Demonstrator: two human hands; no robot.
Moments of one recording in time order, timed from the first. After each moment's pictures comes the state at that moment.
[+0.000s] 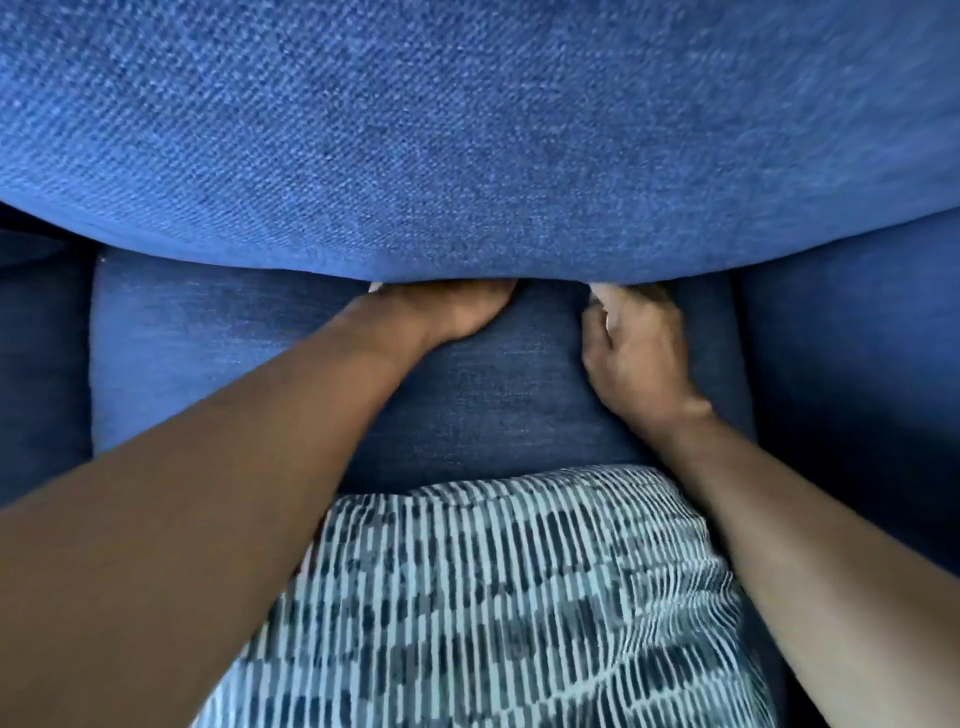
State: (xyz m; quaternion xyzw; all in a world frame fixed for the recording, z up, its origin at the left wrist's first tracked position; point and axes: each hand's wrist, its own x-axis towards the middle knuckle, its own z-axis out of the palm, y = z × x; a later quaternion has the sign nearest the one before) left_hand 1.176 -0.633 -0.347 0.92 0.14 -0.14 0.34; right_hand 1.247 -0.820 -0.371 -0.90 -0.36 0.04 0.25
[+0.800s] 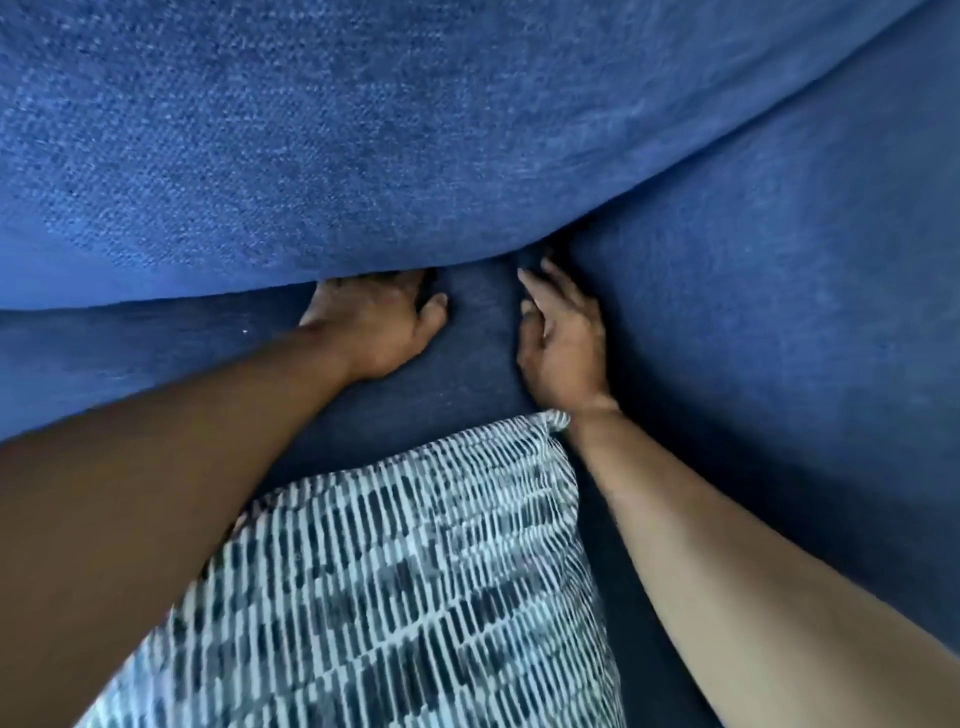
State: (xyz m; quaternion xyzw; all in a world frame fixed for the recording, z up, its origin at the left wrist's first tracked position) left_hand 1.198 -0.689 -0.364 0.96 0.12 -0.20 0.16; right_hand 1.261 -0.888 -0.356 -0.95 -0.19 0.07 0.22
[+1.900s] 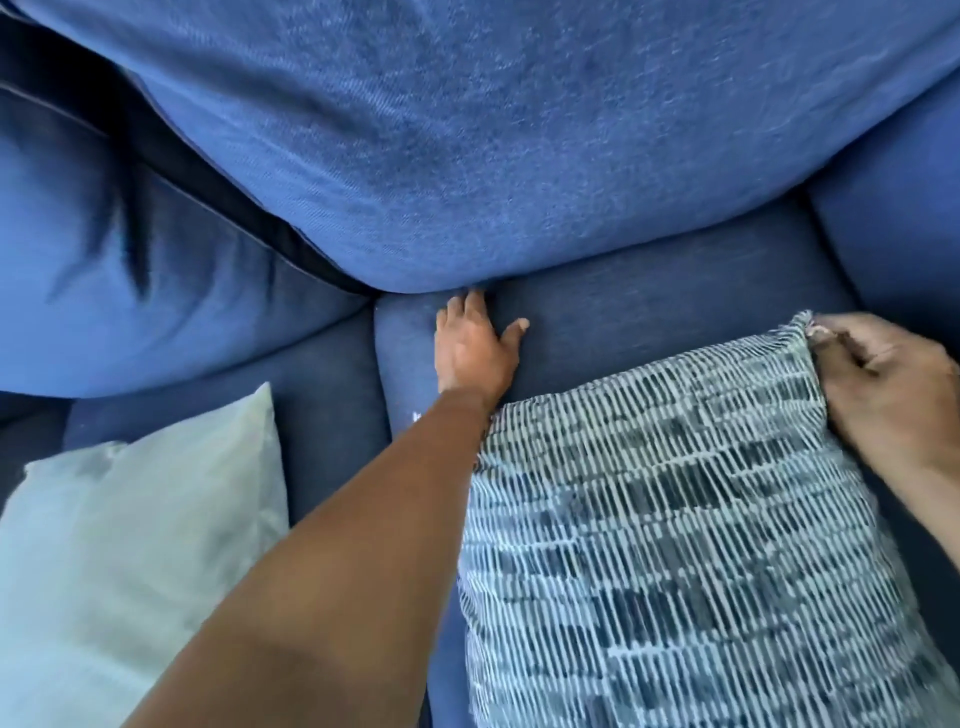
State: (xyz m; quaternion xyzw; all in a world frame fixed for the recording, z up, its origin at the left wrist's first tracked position) left_hand 1.032 -0.619 -0.324 0.89 0.40 -0.04 0.23; right_hand 1.161 -0.941 -0.270 -0.91 -0.06 0.16 0.37
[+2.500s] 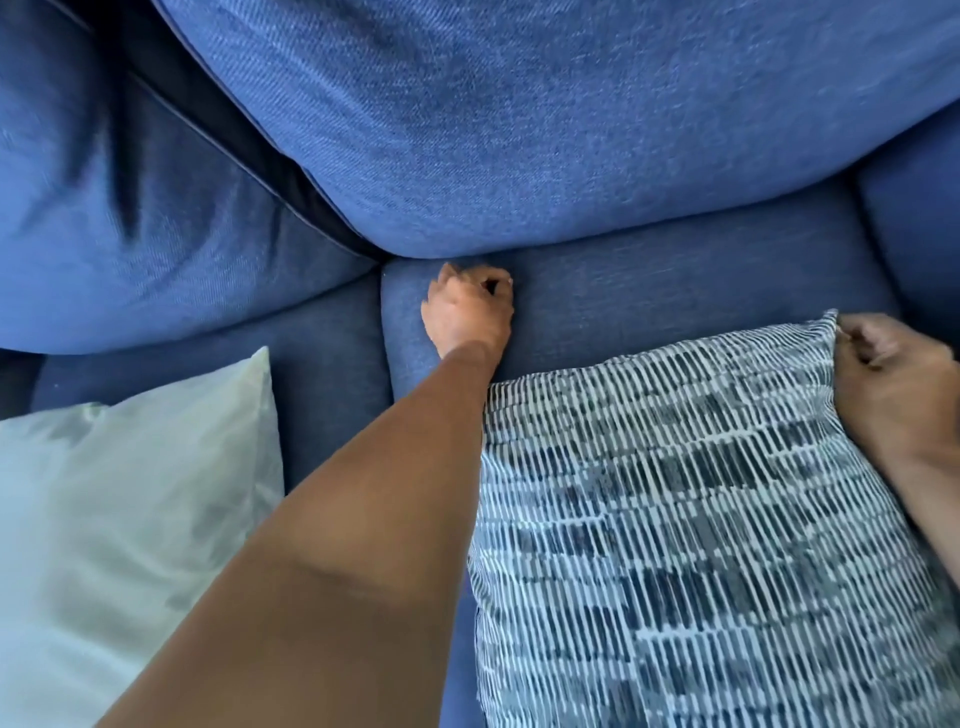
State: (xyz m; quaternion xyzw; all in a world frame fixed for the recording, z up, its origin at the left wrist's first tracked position) left_hand 1.039 -0.594 -0.340 0.83 0.50 0.00 0.25; right_hand 1.154 -0.929 -0.299 -0.93 -0.02 0.16 0.32
